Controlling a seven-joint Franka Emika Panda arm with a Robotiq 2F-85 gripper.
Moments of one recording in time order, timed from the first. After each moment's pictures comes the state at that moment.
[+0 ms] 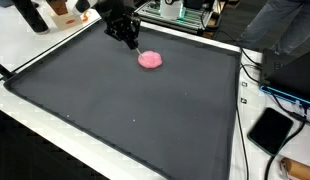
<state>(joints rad) -0.03 0.39 0.04 -1.85 0.26 1.97 -0.44</state>
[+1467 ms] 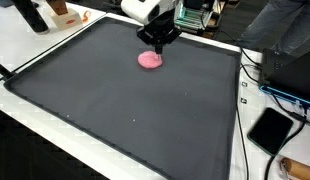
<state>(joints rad) 0.18 0.41 0.12 -1.76 -0.10 1.92 -0.20</state>
